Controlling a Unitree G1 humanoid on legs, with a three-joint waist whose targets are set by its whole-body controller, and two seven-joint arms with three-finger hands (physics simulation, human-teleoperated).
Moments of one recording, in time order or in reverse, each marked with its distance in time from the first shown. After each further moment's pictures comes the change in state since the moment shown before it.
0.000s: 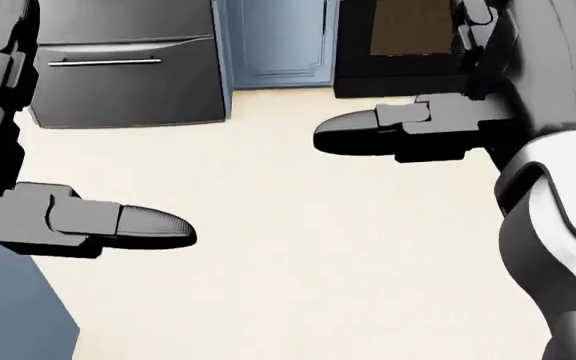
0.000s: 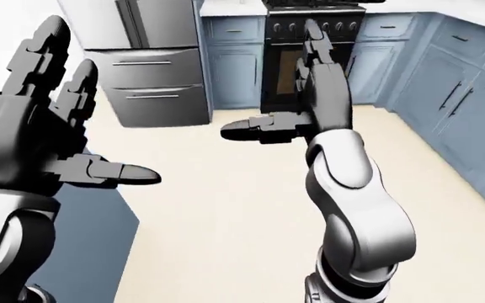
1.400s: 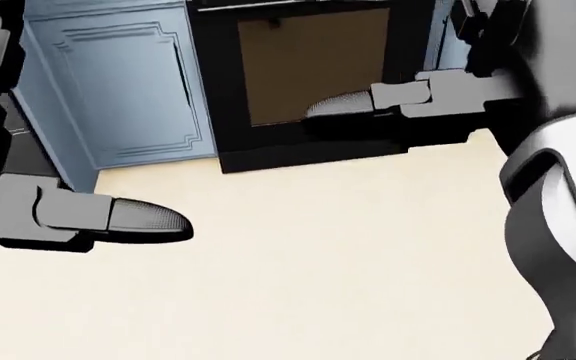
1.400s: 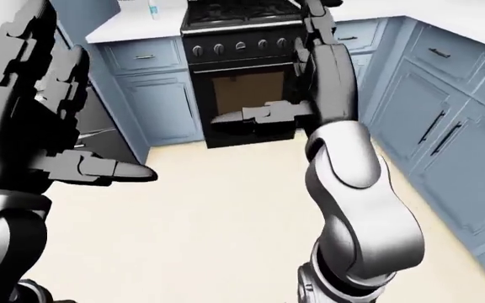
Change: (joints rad) left arm -0.043 0.018 0.013 -0.023 -0.021 0.012 0.012; right arm -0.075 0.031 -0.002 -0.055 -0.063 0.048 0.053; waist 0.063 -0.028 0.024
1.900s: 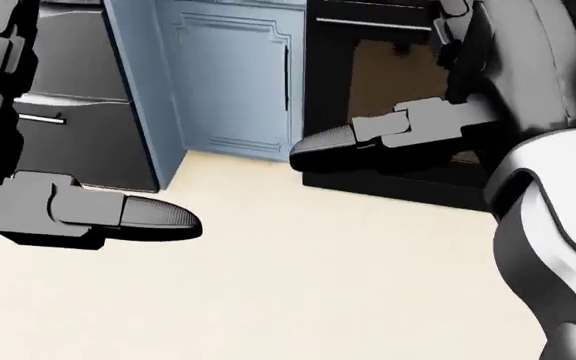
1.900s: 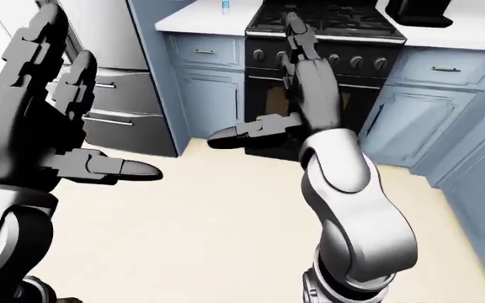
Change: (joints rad) left arm -0.017 -0.010 -0.017 0.014 0.003 0.039 0.011; right arm 0.038 -0.030 0.047 -0.002 0.020 0.023 0.021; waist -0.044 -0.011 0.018
